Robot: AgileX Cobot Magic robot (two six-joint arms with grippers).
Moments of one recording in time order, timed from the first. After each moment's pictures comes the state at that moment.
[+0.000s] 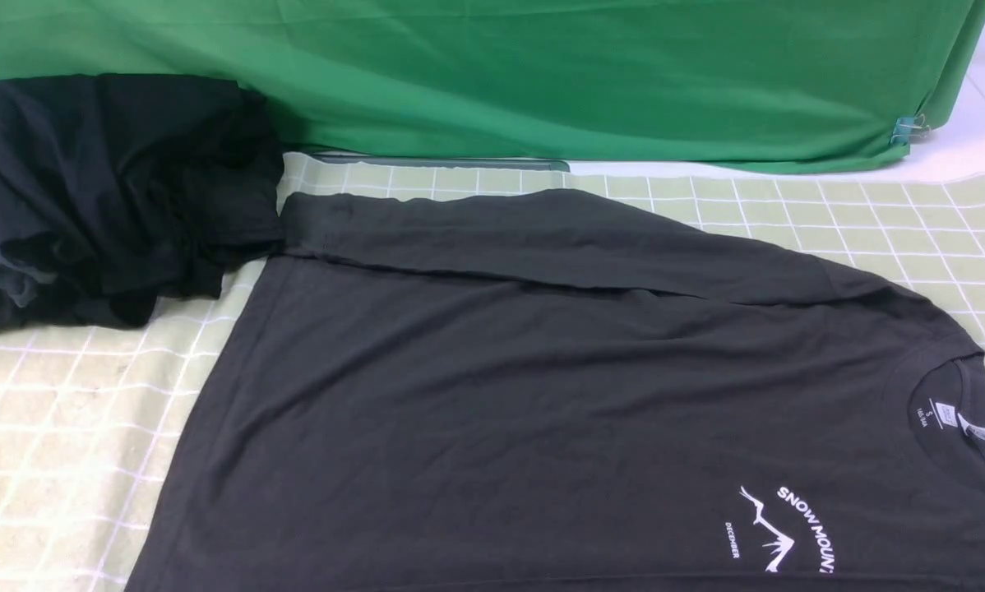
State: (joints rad) right arm 0.03 0.00 0.01 0.06 0.23 -0.15; left arm 0.04 0.00 0.01 -0.38 -0.08 -0.13
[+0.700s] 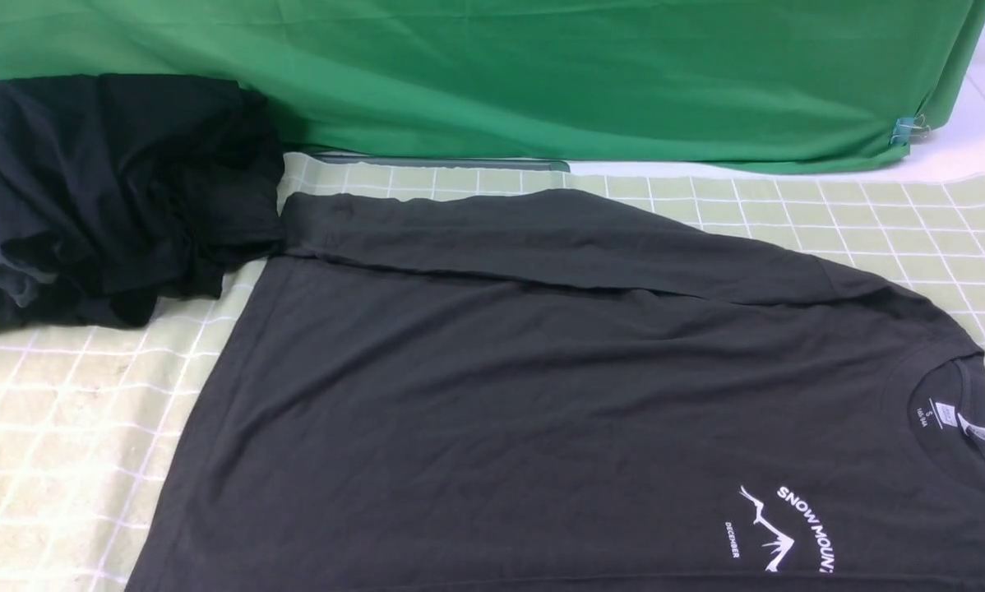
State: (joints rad) right arm 0.03 0.00 0.01 0.27 -0.17 0.44; left arm 0.04 0.57 -0.72 -0.18 0.64 -0.30
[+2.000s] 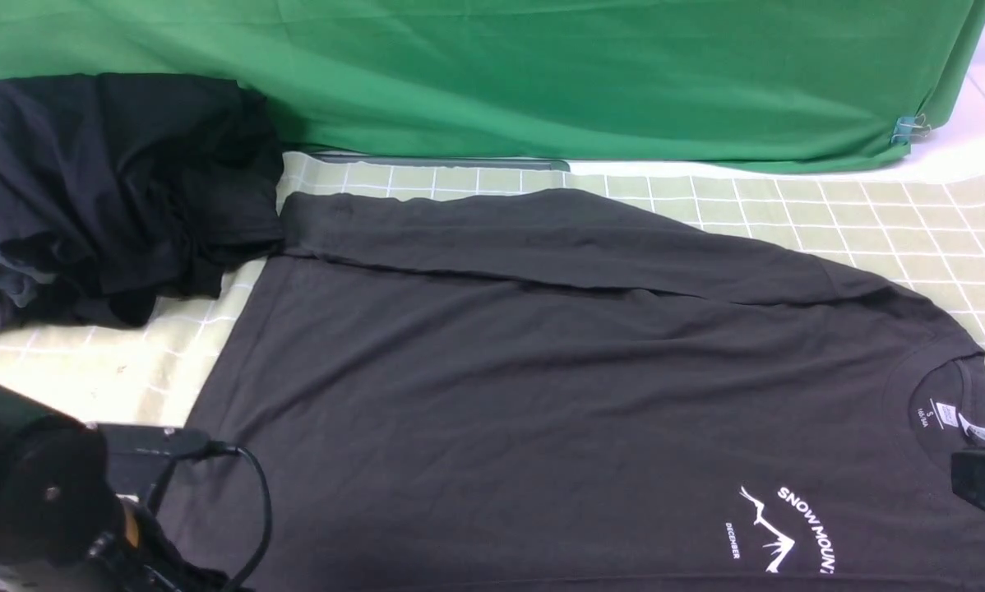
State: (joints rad) right arm 0.31 0.67 -0.61 0.27 0.68 -0.05; left arm -0.37 1.38 -0.57 0.06 0.73 -0.35
